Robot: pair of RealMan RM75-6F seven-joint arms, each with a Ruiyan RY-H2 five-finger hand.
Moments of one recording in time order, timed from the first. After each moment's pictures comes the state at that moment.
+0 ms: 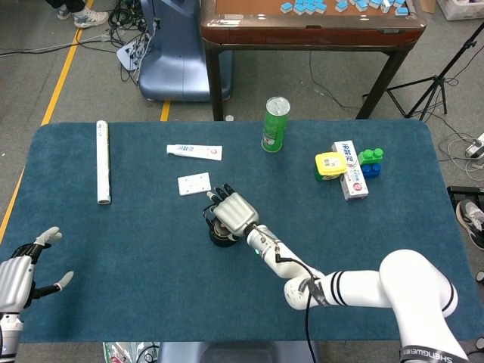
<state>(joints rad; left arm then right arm) -0.08 -1.09 -0.06 -1.80 1.43 1.49 -0.08 1.23 -1.66 0.15 -1.44 -0.68 0.82 -0.81</state>
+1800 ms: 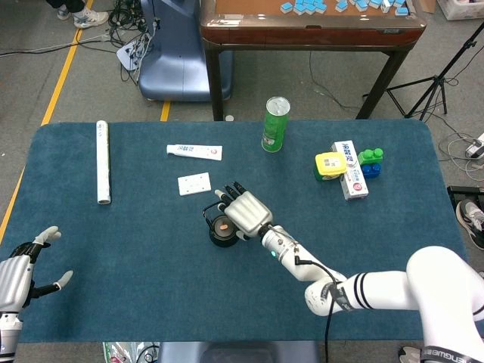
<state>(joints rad) -0.08 -1.09 -0.07 -1.79 1.43 1.47 -0.10 1.18 -1.49 0.09 -1.62 -0.78 0.89 -0.72</state>
